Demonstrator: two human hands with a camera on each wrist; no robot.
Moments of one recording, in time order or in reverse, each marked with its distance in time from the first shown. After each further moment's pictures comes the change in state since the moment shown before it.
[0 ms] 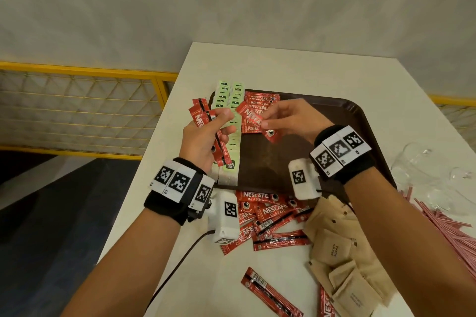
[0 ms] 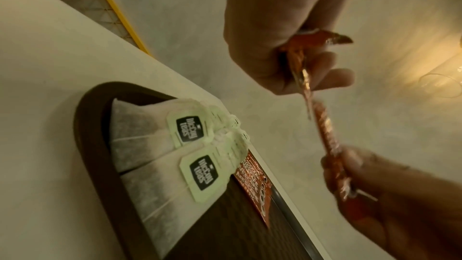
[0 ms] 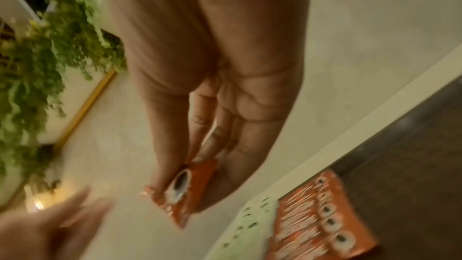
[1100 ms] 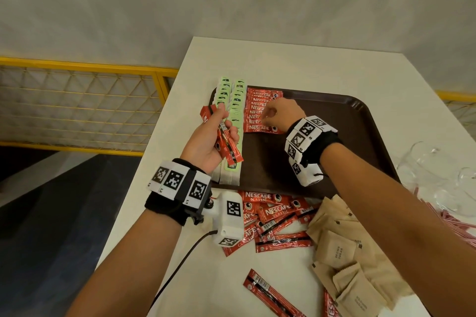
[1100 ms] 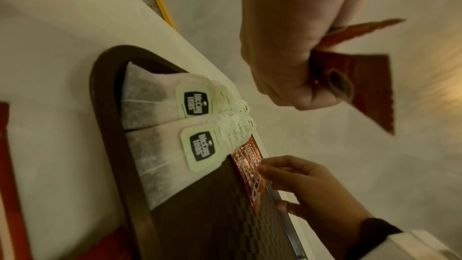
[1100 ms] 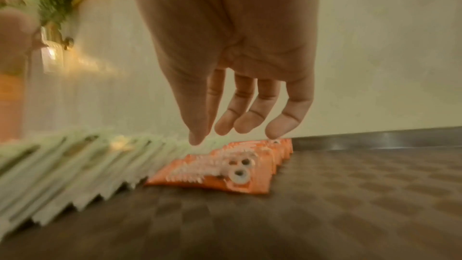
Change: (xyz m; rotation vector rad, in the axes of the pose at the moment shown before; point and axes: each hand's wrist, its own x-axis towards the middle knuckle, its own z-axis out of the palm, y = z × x) left_hand 0.009 0.000 0.003 -0.270 -0.119 -0.309; right_hand 0.071 0.038 0.006 -0.756 0.163 0.055
